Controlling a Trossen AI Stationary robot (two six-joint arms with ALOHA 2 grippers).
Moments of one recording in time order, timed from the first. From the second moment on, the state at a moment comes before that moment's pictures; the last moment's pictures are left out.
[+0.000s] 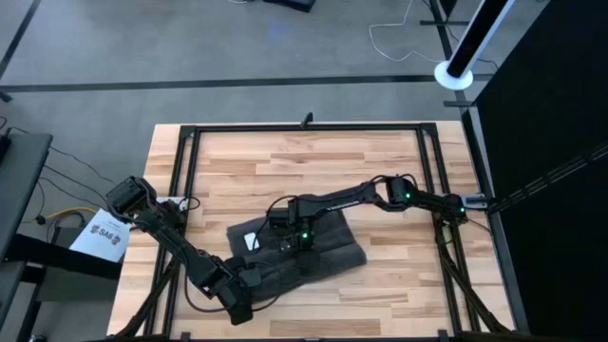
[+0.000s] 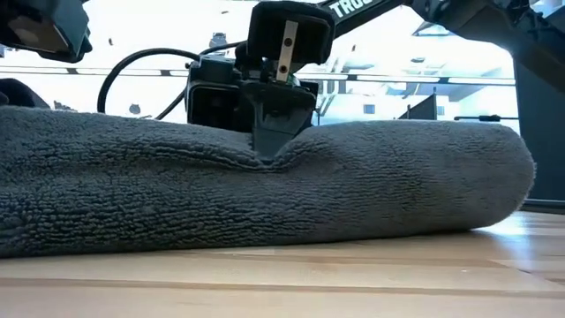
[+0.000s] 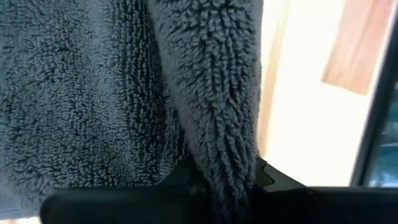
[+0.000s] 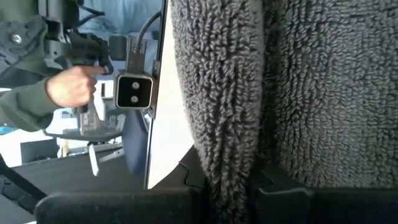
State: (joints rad) left arm -0.80 1.72 0.98 -0.52 -0.10 -1.06; right arm 0.05 2.50 1.96 -0.95 -0.98 -0.11
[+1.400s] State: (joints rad) left arm -0.76 1.61 1.17 -0.66 -0.45 -0.97; right arm 0.04 2.50 1.95 -0.88 -0.94 -0.08
